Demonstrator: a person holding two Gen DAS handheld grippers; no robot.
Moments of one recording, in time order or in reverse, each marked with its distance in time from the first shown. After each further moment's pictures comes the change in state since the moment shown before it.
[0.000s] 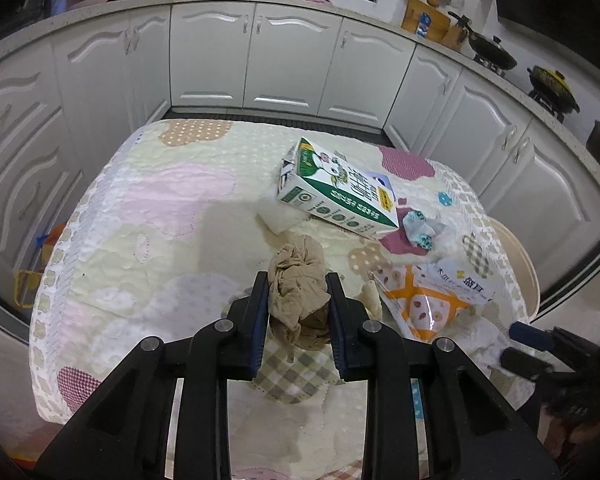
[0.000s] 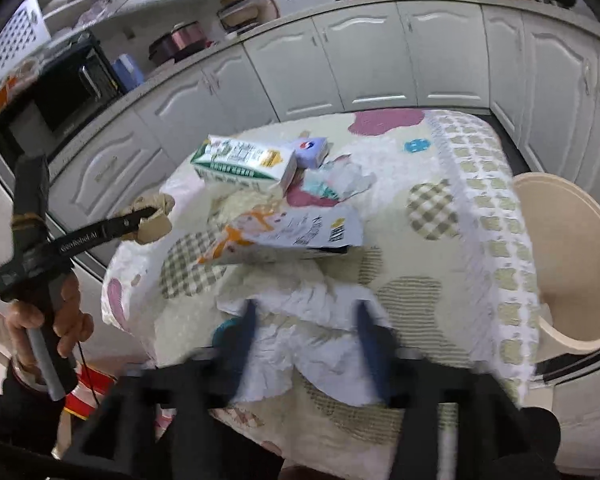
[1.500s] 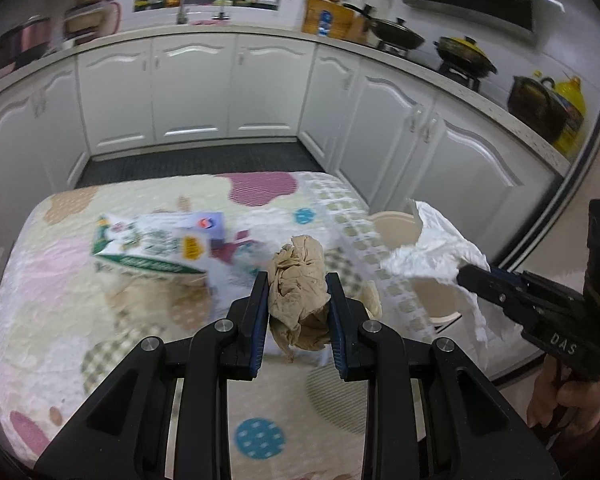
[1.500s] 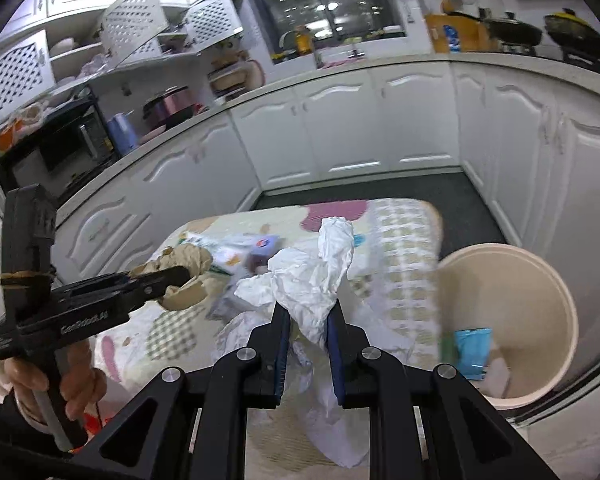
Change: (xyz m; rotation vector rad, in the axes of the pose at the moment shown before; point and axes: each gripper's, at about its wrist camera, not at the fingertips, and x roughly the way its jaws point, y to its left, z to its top) left arm -0.013 -0.149 0.021 0.212 -0.052 -0.205; right arm -0.100 -0.064 0.028 0.050 -0.256 -0.070
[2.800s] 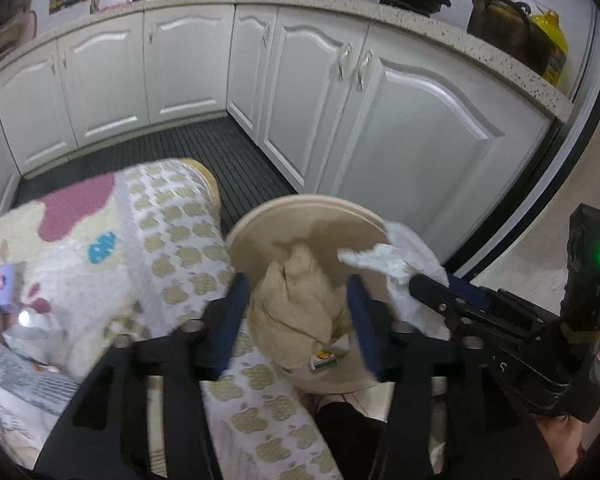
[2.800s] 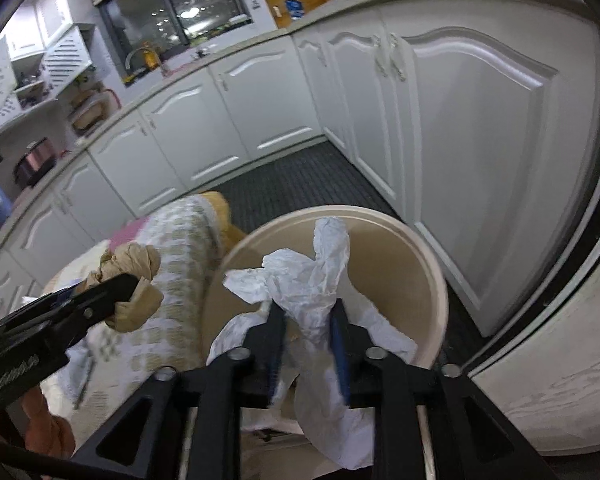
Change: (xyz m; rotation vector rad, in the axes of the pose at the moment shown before) left arm 0.166 -0.157 0.029 0.121 0.128 -0.130; right arm 0.010 -0.187 -0.019 0.292 0.036 -0.358
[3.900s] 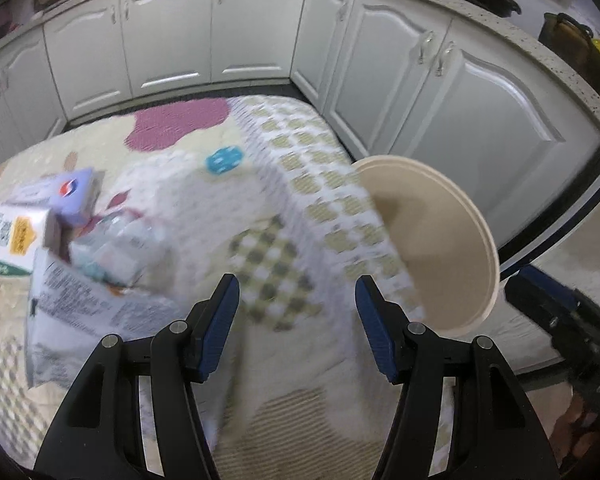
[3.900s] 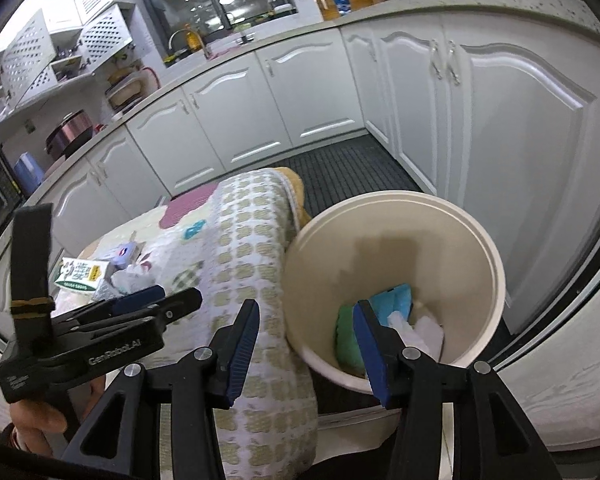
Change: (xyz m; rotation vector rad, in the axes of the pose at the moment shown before) left arm -0.022 0.091 -0.050 -0.138 0.082 0.149; right arm -0.026 0.076 -0.025 -0.105 0.031 0.127
